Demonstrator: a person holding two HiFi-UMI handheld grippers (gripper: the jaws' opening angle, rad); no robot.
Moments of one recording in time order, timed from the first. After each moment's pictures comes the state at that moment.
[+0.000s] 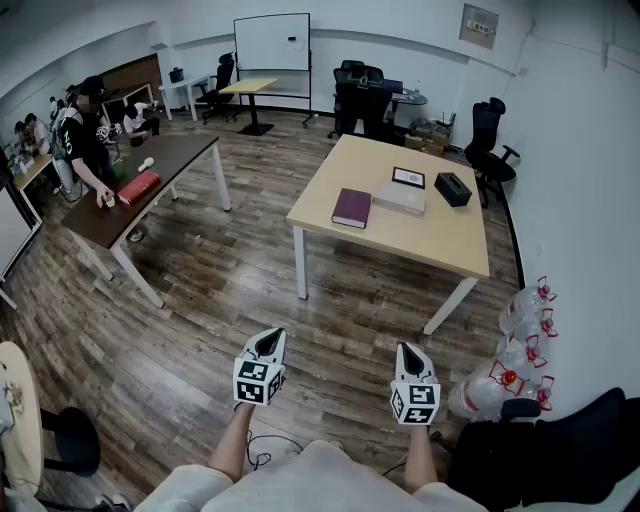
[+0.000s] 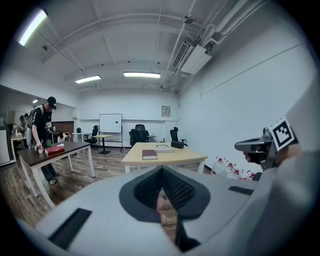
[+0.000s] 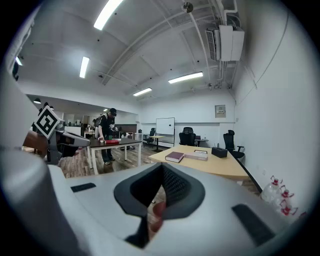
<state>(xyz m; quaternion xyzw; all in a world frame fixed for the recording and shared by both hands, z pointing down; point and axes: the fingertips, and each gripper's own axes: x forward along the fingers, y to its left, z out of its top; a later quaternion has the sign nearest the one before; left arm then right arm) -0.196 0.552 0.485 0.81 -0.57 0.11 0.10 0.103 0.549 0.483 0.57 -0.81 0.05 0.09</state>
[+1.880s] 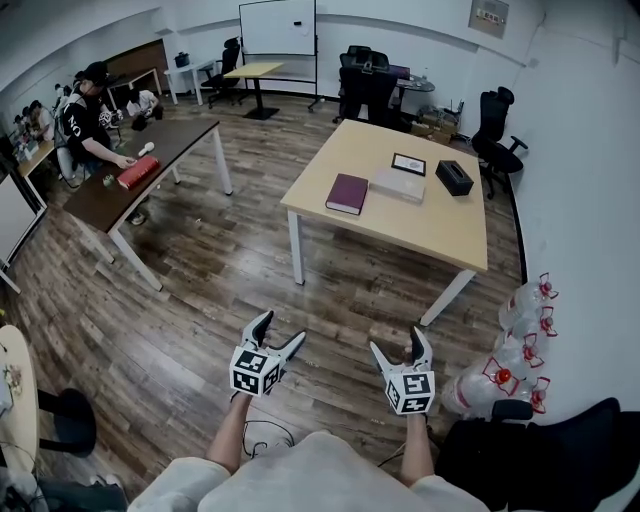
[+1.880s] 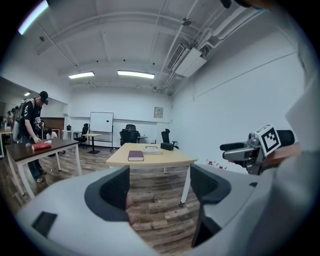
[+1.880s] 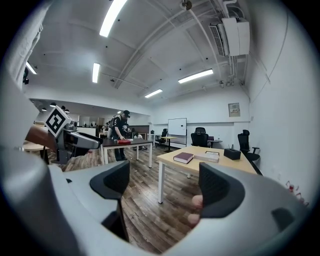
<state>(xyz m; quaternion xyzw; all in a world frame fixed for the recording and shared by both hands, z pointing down) -0.125 0.544 0.489 0.84 -0.53 0.09 0.10 0.123 0.528 0.491 0.50 -0.86 0.04 0.09</state>
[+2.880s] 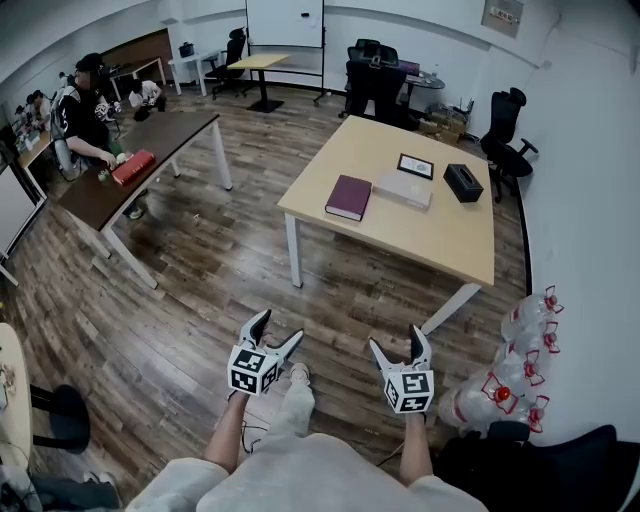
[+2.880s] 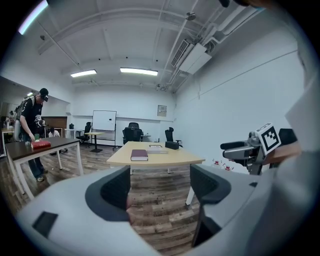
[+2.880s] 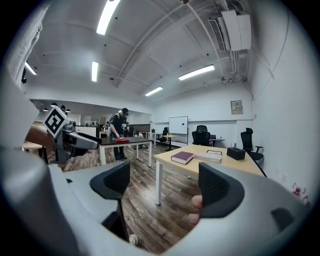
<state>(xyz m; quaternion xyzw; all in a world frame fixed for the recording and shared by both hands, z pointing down) -0.124 0.470 0.512 0.83 -0.54 0.09 0.11 0.126 0.445 0.512 0.49 -0.87 0.04 0.09</state>
